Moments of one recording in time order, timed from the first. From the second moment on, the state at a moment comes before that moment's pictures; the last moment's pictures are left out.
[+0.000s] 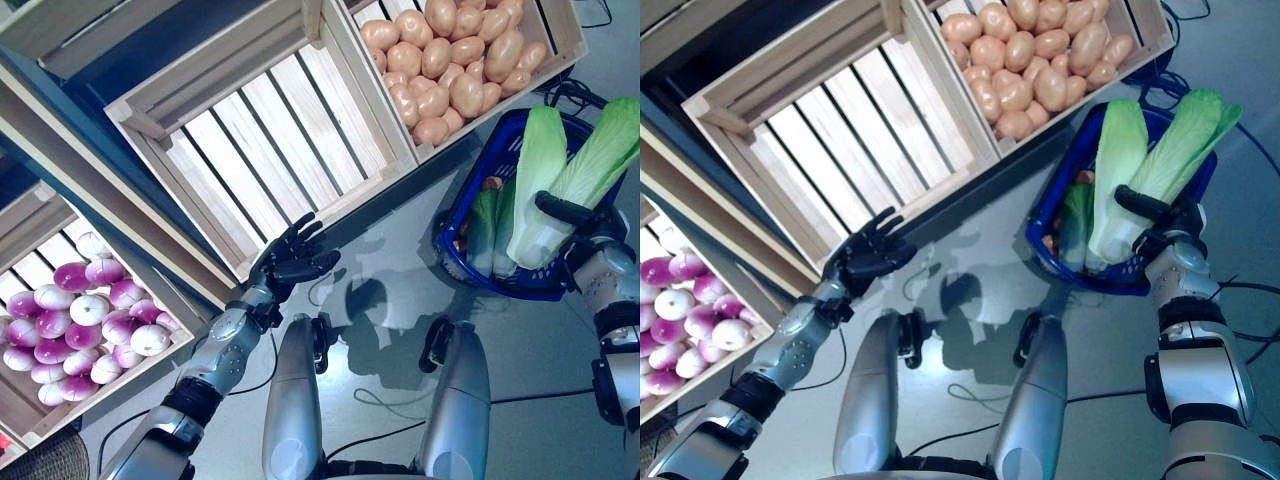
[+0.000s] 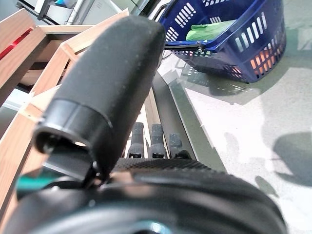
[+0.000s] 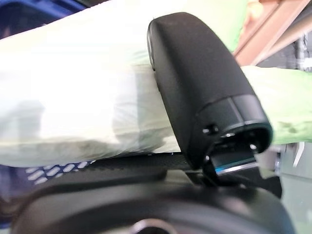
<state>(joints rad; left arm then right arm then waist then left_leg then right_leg) -0.36 0.48 -0.40 0.39 -0.96 -0.16 -0.09 -0.83 -0.74 0.13 1.10 0.83 0.01 -0.13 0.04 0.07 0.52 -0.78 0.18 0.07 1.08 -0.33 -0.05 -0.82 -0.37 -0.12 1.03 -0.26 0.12</state>
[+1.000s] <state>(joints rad) -0.33 0.48 -0.46 0.37 -0.98 -0.17 -0.03 -0.94 -0.74 0.14 1.20 0.71 0.15 -0.33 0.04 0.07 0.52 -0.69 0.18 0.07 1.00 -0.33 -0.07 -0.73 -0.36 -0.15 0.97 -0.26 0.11</state>
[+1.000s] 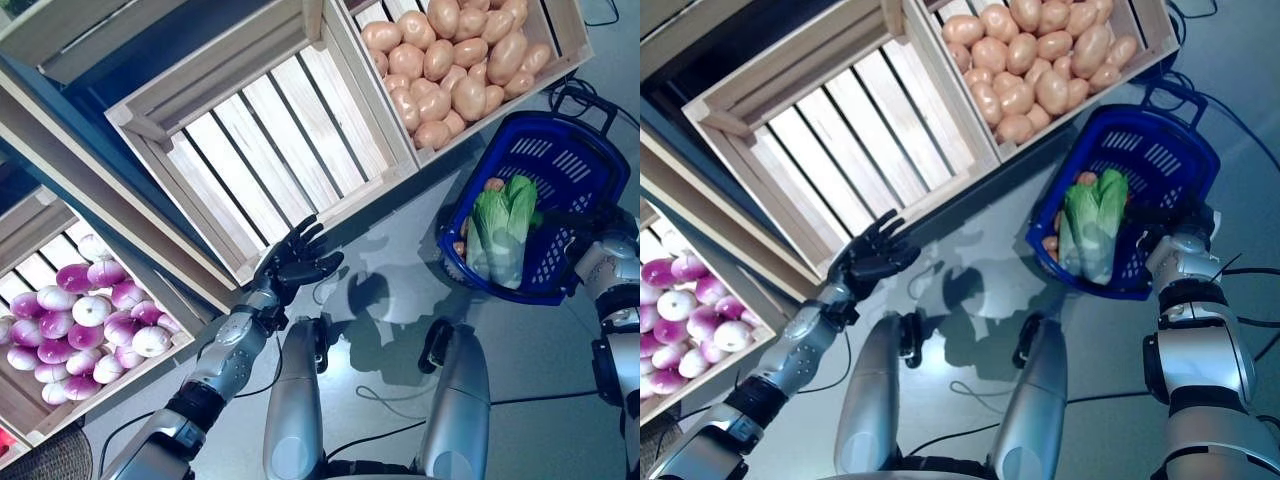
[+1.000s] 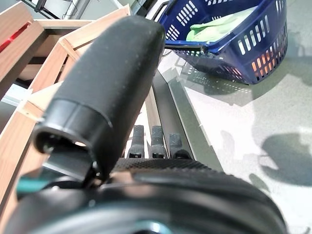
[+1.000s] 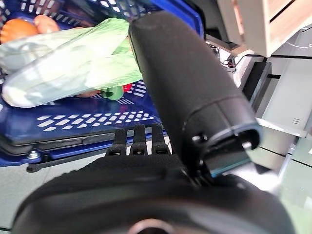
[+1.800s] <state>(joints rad) -0.22 0.37 -0.35 0.49 -0.75 -0.10 -0.10 -0.36 -0.39 0.10 0.85 0.77 0.00 -0.27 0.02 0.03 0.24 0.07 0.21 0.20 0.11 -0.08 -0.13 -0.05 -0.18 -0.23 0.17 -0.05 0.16</state>
